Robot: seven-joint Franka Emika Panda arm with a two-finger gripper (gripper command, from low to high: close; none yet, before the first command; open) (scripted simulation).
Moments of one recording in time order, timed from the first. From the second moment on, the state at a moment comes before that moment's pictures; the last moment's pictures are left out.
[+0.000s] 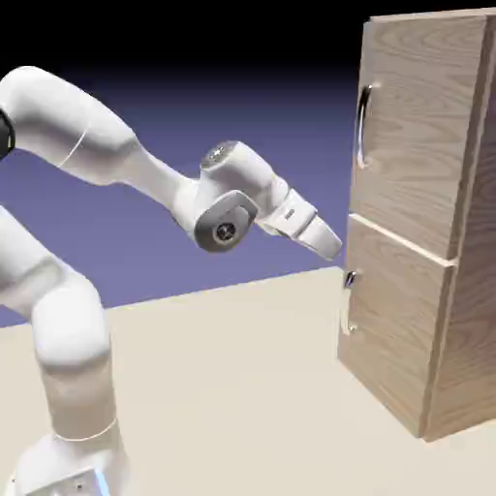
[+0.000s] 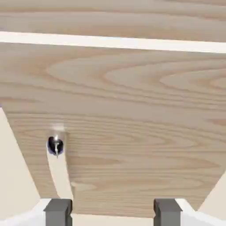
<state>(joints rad) -0.07 -0.63 0.05 -2.79 0.12 3.00 0.70</state>
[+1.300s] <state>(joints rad) -1.18 -1.51 0.78 -2.47 1.81 2.45 0.11</state>
